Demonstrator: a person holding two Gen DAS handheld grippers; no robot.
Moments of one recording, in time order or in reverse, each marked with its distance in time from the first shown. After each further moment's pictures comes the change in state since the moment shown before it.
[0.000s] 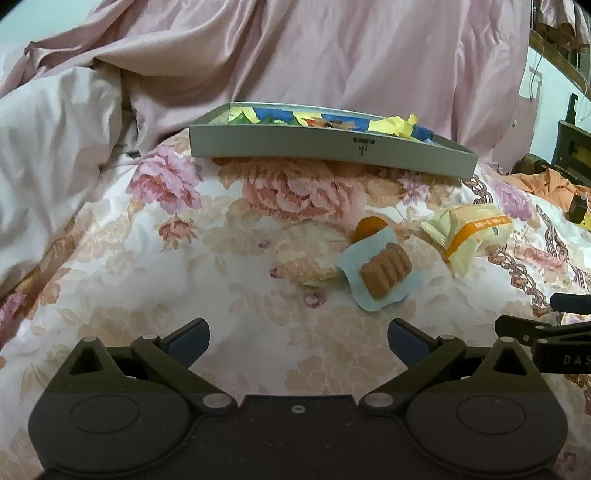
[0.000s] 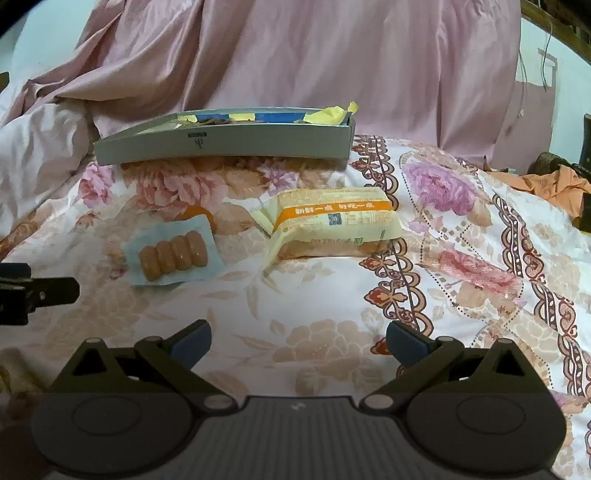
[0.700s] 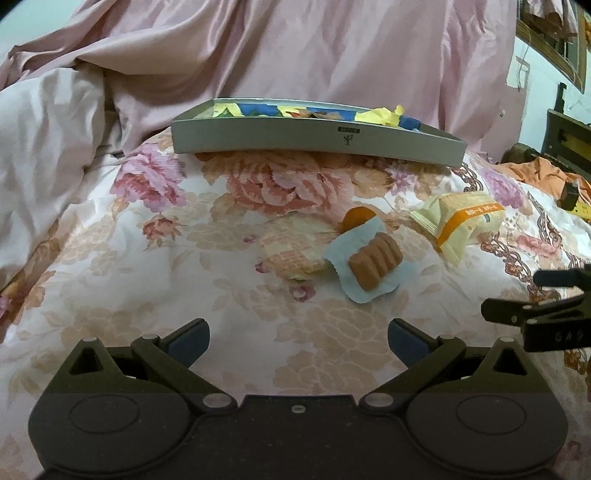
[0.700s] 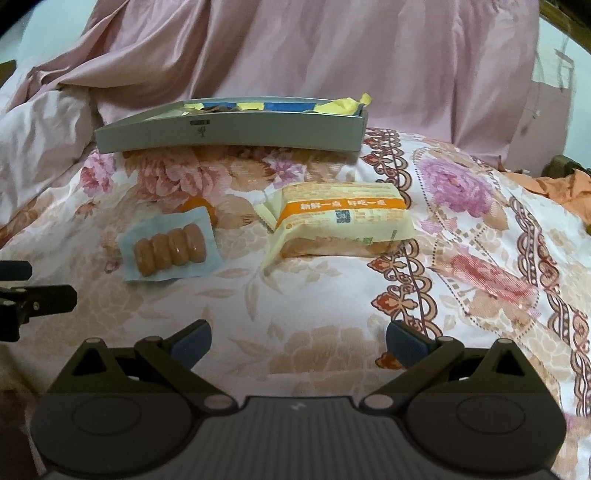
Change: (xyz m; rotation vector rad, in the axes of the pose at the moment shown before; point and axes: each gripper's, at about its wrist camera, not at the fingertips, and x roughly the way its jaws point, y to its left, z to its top) left arm 0.009 -0.006 -0.005 0.041 0.003 -0.029; right arm 0.017 -0.002 0.007 -0.049 0.025 0.038
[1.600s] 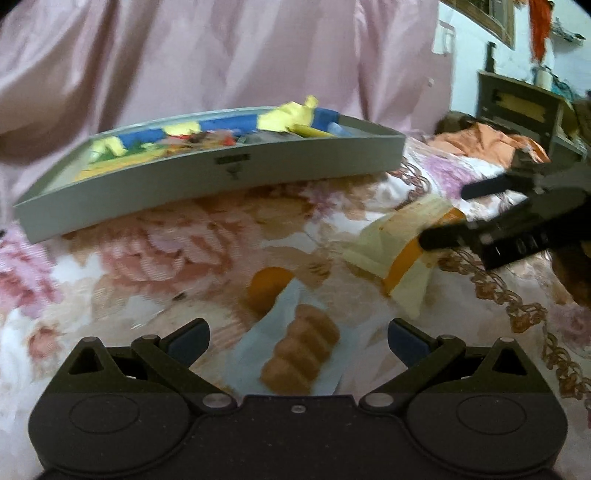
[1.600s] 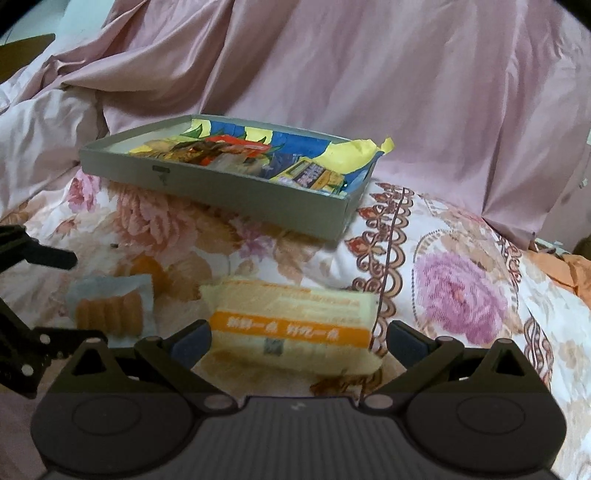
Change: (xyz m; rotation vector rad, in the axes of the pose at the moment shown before) left arm 0.080 -0.046 0.064 0.215 0.032 -0.220; right arm 0.045 -0.049 0.080 -0.172 -0.037 0.080
